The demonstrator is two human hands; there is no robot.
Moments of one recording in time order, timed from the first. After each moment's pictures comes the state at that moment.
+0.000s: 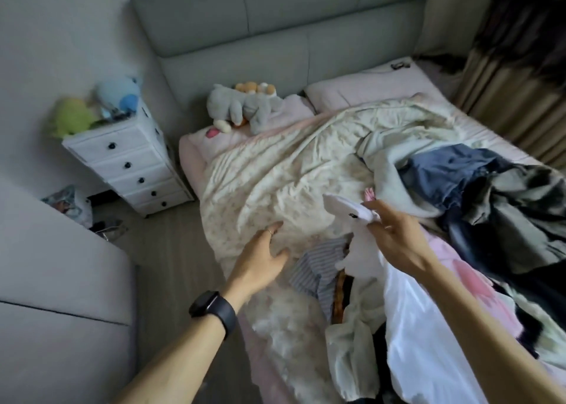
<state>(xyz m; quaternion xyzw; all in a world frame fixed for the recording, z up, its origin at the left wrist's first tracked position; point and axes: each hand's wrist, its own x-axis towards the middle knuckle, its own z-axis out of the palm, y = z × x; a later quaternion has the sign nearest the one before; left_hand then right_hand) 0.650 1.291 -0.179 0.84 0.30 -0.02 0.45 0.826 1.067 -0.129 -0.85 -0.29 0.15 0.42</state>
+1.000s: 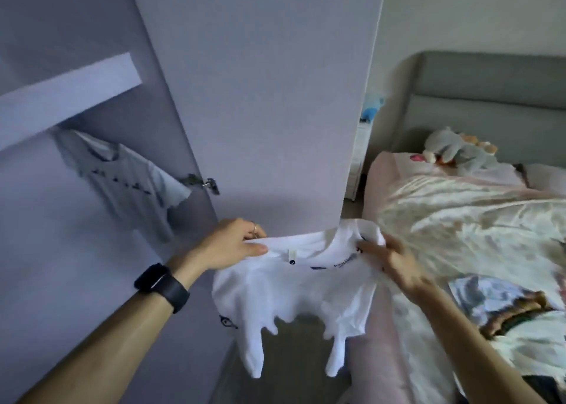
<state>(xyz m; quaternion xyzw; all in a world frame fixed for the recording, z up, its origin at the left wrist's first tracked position) 0.075 1.234 0.034 0.82 0.46 0.09 0.34 0.393 1.124 -0.014 -0.65 -0.42 0.45 0.45</state>
